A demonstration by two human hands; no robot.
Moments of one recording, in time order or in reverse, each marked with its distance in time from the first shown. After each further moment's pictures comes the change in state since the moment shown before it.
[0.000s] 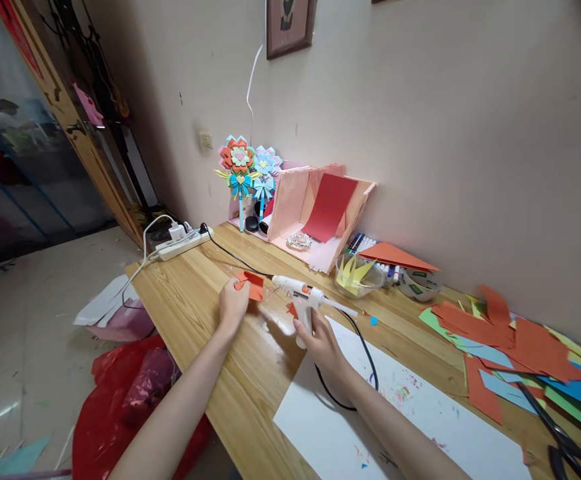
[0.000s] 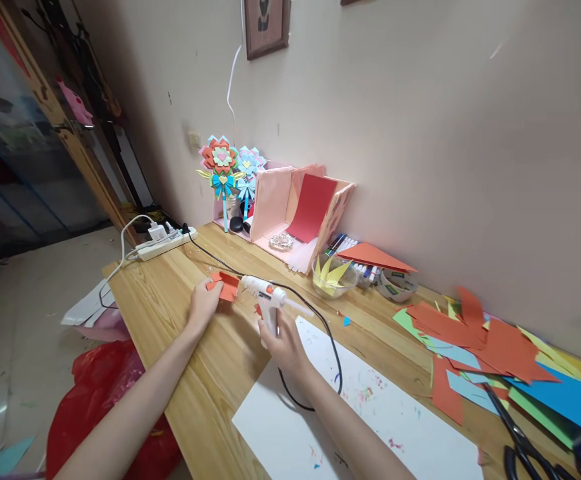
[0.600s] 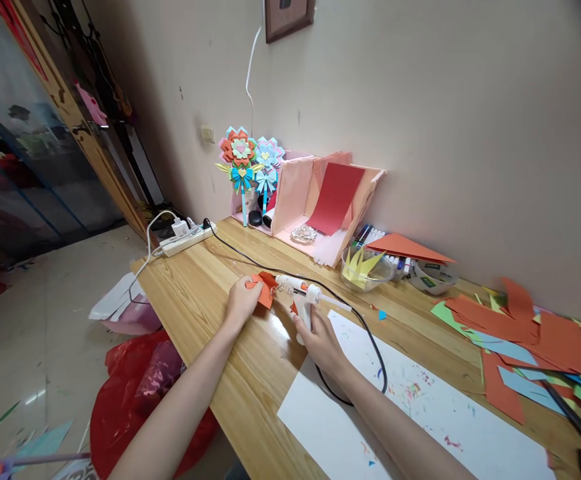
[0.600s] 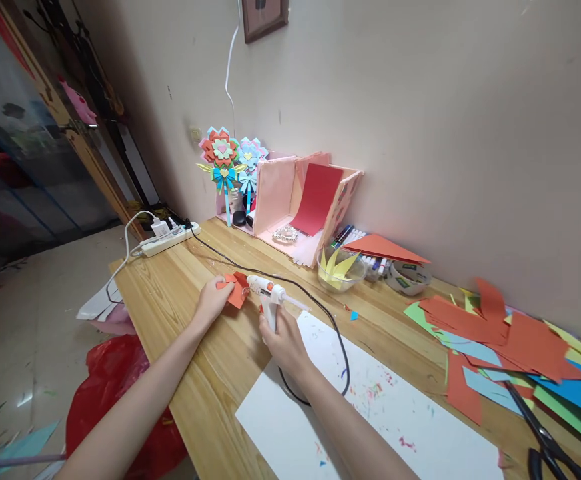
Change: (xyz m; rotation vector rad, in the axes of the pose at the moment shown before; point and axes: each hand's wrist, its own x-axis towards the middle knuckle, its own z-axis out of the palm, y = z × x) left_hand -0.009 0.003 0.006 0.024 -0.156 0.078; right_hand -0.004 0.001 0.007 -0.063 -0.006 0.046
